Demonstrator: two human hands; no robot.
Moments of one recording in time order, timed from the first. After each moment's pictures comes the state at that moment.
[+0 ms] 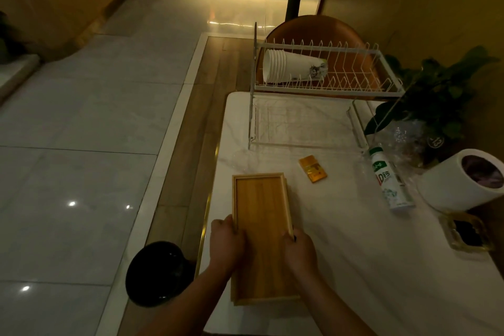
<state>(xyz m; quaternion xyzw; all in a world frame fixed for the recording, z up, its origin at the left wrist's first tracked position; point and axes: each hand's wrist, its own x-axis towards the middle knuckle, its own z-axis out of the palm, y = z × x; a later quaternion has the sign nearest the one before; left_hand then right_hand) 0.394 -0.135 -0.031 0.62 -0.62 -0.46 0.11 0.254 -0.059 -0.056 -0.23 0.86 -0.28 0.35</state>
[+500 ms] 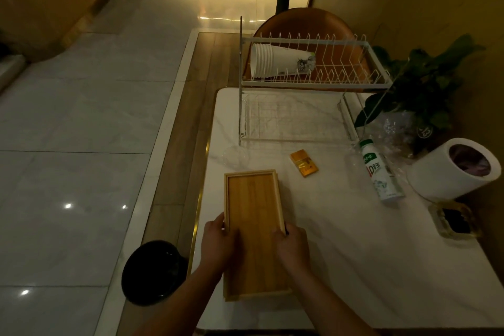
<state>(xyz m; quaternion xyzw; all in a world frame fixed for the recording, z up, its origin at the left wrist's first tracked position) 0.394 -0.129 -0.036 0.61 -0.58 -0.53 0.13 0.248 -0.054 -0.062 -0.22 0.87 -0.28 0.34</state>
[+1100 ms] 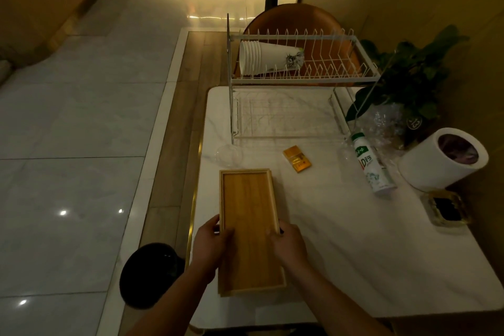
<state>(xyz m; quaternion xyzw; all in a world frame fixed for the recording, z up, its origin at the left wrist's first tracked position) 0.401 -0.130 -0.034 0.61 -0.51 -0.59 0.15 0.243 -0.052 -0.066 -0.26 0.85 -0.25 0.37</state>
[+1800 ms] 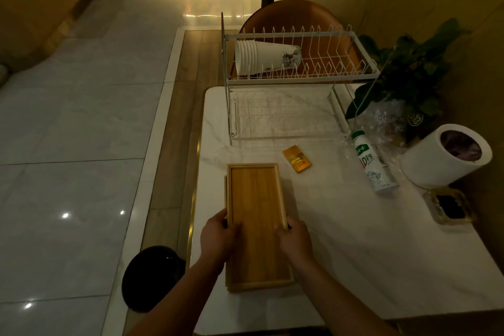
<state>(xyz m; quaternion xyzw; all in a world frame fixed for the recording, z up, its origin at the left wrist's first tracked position) 0.376 -0.142 -0.027 0.60 -0.59 -0.53 0.12 0.227 -0.059 -0.069 -0.23 0.86 -0.31 0.35</state>
